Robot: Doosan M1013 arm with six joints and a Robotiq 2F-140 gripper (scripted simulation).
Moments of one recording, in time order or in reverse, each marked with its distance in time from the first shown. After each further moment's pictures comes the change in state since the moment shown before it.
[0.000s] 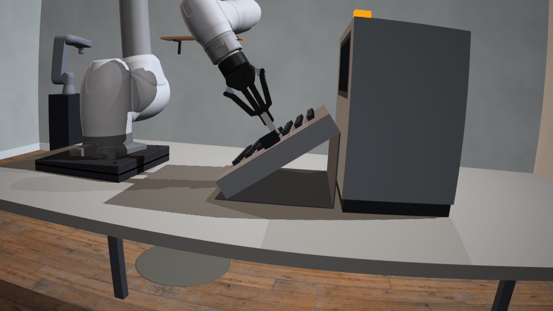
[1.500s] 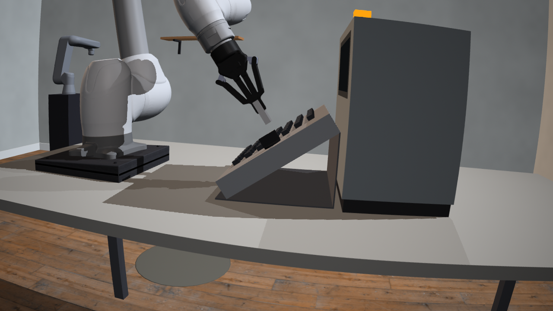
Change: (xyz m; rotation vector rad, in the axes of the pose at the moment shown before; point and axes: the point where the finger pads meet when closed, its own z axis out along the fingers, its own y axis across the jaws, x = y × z) arm -0.004 0.000 -0.037 0.001 -0.002 0.028
